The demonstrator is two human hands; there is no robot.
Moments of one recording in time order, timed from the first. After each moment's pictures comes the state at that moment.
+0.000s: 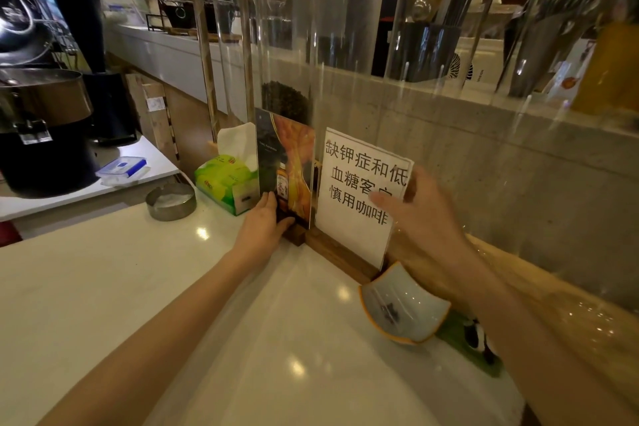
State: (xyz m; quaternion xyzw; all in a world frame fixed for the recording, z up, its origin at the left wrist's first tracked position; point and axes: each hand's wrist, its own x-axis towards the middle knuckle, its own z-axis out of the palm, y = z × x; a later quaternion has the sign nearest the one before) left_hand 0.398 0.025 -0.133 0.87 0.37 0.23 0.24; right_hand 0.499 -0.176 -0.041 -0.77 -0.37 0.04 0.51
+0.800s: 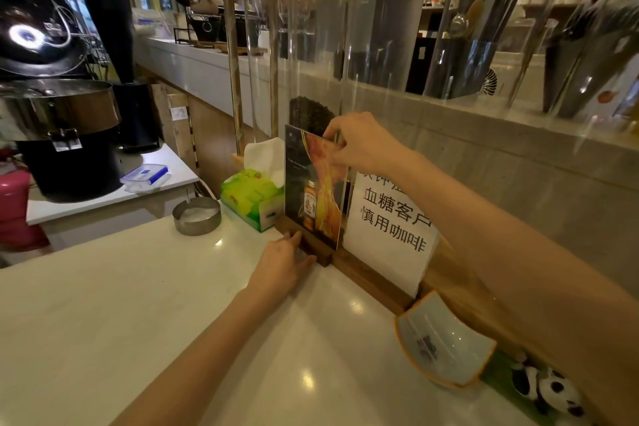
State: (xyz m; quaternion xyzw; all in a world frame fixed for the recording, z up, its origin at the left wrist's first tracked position) left_hand 0.374 0.014 -0.135 0.88 0.36 0.18 0.25; right_hand 0.494 -0.046 0.035 -0.75 -0.63 -0.04 0.22
